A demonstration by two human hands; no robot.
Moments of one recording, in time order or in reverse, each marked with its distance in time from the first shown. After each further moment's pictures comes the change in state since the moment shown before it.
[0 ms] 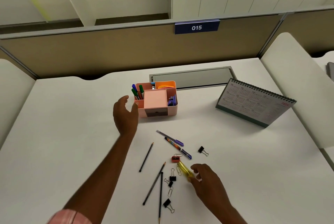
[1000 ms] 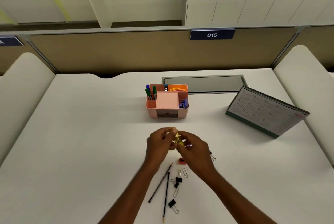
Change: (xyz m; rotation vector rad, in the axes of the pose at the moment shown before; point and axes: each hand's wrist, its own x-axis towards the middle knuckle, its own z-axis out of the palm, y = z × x) left_hand -0.122 0.033 -0.032 -0.423 -0.540 -0.378; right_hand 0.056 -0.106 -0.031 0.464 0.138 -0.251
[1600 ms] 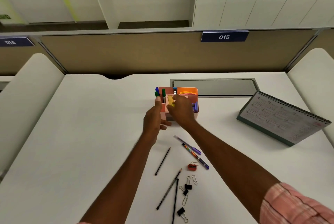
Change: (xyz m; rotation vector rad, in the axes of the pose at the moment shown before) left_hand 0.086 0.066 -0.035 0.055 0.084 -0.171; right_hand 0.179 -0.057 0.071 -0.384 0.085 -0.035
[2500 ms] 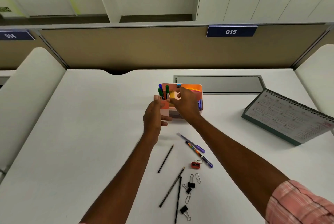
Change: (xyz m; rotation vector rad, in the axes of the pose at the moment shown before) left_hand 0.007 -0.011 -0.009 -0.139 0.071 0.059; right_hand 0.016 0.003 0.001 0.084 0.018 -0.008
